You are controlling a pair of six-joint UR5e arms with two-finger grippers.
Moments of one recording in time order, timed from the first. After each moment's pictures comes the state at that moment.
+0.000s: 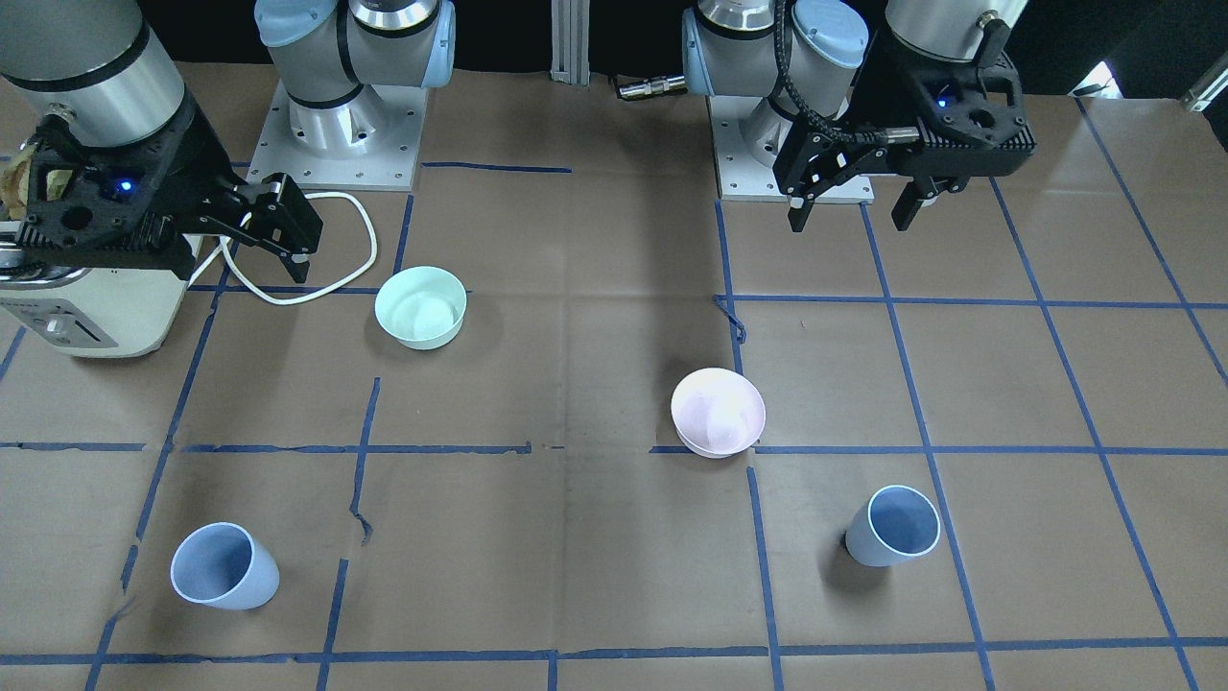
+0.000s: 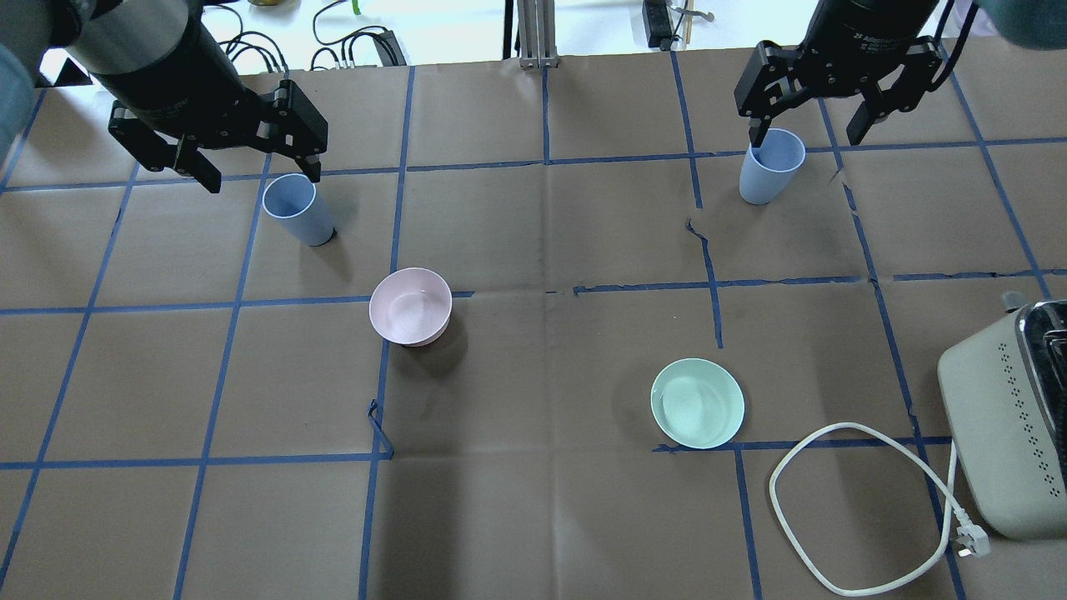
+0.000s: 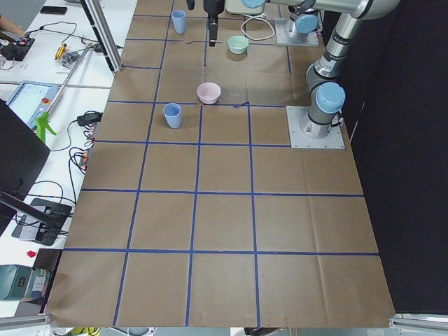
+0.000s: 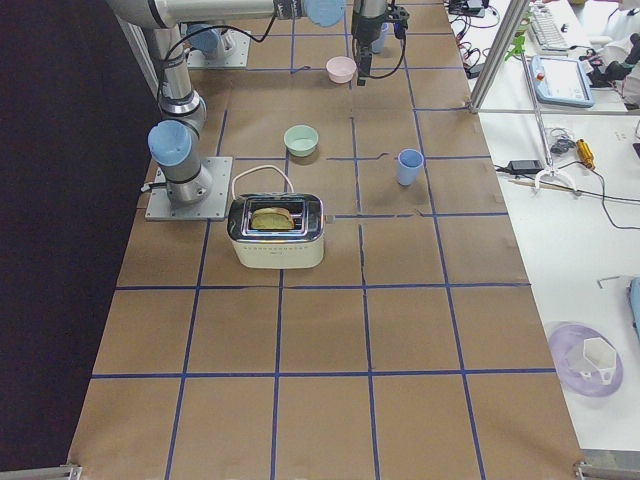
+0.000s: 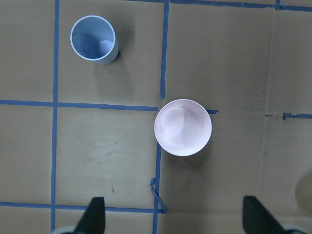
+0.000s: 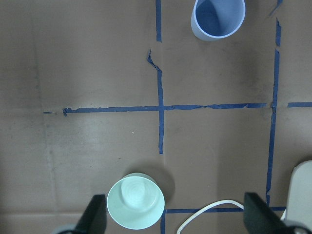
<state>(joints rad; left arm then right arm) -1.57 -1.54 -1.51 -1.59 1.56 -0.06 1.54 -1.46 1.40 -1.49 -1.56 -0.01</state>
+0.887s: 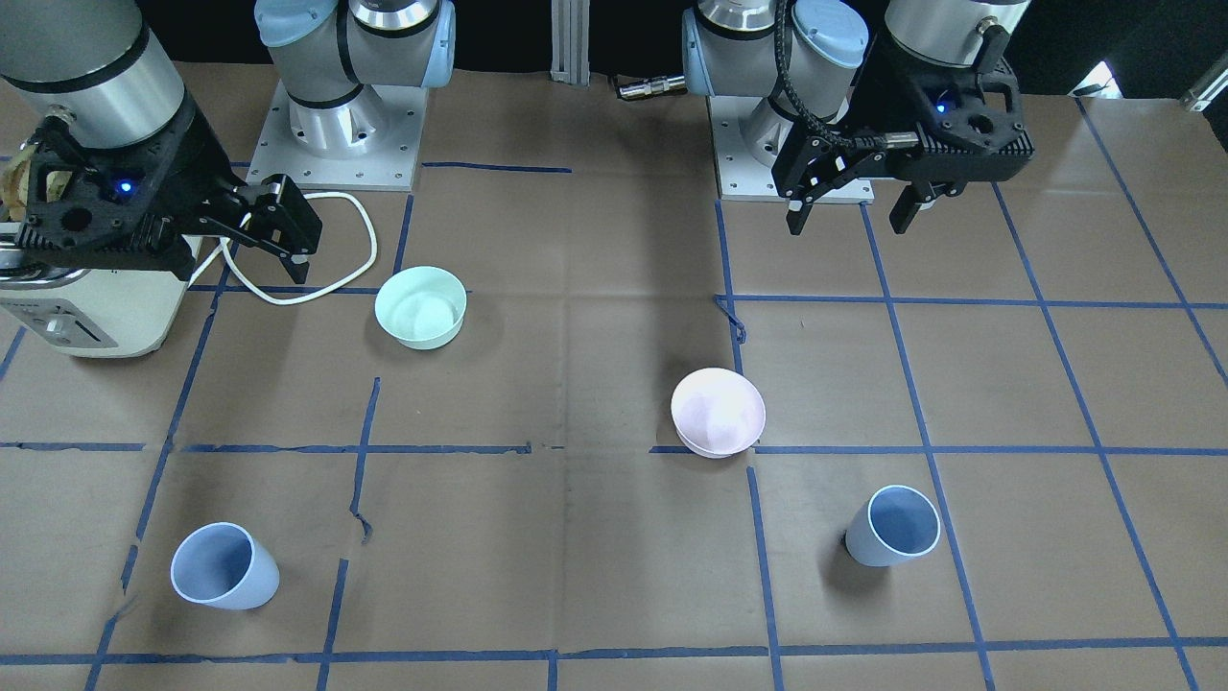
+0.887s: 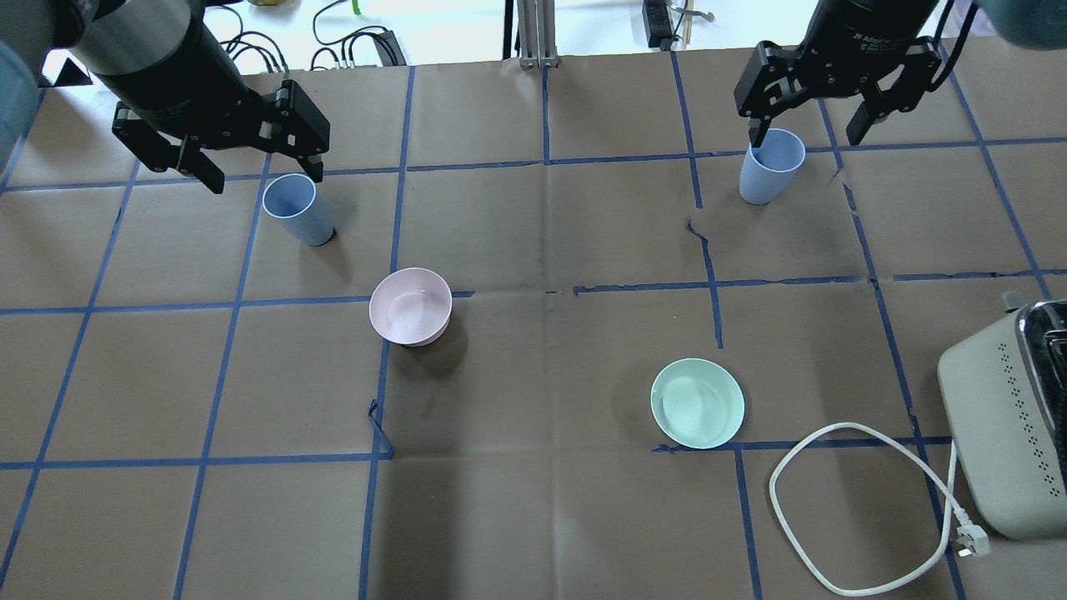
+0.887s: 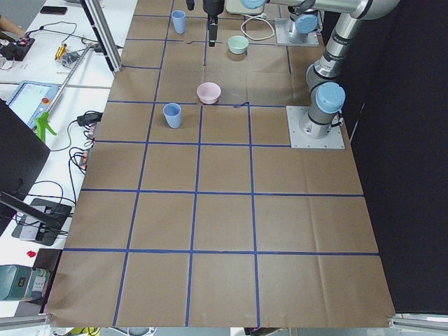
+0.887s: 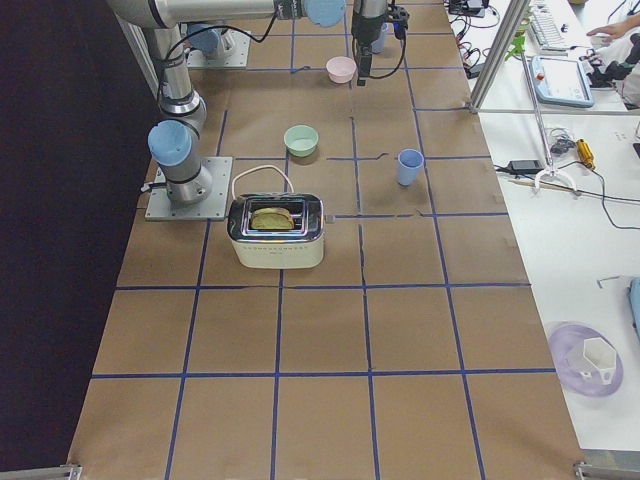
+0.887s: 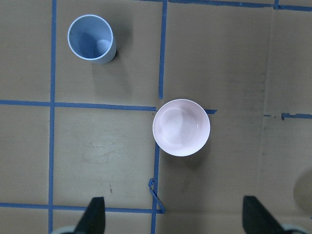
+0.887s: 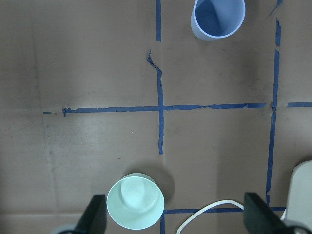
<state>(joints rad) -1.57 -1.54 -1.51 -1.59 1.56 -0.05 1.54 -1.46 1.40 -1.50 -1.56 -0.02</state>
